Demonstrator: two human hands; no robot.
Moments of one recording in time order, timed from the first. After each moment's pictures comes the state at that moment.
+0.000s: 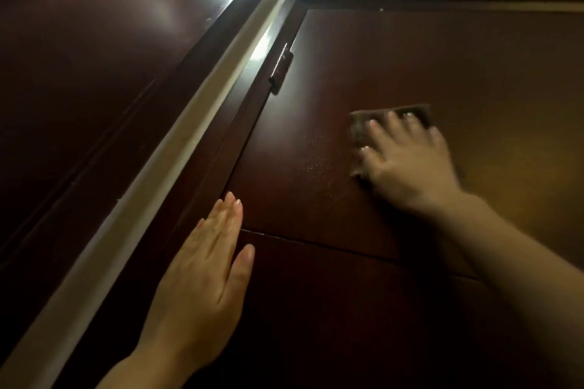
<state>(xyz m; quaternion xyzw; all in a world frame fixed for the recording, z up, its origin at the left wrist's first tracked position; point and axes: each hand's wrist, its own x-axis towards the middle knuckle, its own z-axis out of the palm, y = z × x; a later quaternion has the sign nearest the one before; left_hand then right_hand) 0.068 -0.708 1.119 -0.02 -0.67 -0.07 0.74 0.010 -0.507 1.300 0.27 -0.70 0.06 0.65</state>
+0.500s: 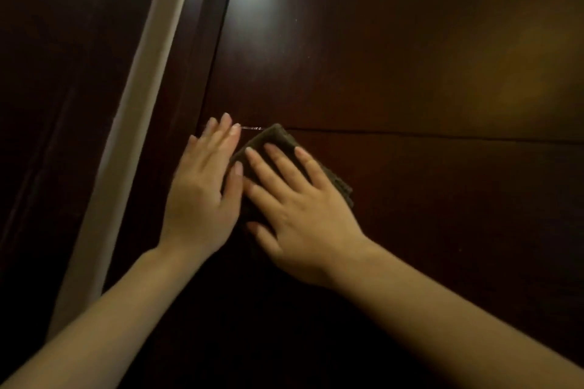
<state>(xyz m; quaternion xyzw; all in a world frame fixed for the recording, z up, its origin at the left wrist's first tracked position) 0.080 -0.693 1.094 -0.05 -0.67 0.00 0.74 0.023 -0.554 1.106 0.51 -0.64 -0.03 0.58</state>
